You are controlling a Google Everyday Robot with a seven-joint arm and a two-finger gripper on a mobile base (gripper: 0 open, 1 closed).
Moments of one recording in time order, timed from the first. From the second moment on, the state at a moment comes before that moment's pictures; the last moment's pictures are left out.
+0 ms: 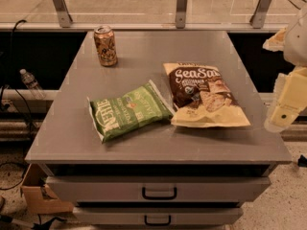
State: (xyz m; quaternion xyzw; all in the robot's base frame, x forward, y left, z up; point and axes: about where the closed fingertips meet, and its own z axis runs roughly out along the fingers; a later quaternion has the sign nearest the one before) arm 0.438 -0.216 0.978 -0.60 0.78 -0.04 0.16
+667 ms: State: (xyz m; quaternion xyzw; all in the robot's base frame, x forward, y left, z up) arm 0.455 -0.207 0.949 -0.64 0.76 -0.04 0.15
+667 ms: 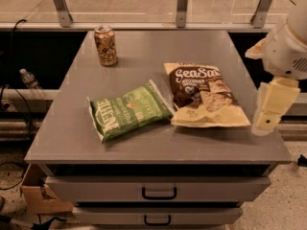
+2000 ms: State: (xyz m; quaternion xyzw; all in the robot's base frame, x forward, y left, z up) arm 0.482 -0.175 0.858 -0.68 0.73 0.04 0.11
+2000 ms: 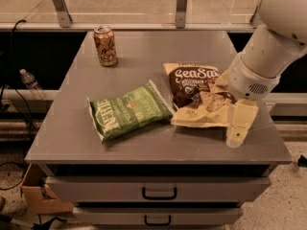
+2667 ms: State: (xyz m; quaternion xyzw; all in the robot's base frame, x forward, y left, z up) arm 0.489 -0.170 0.853 -0.68 0.72 0.04 0.11
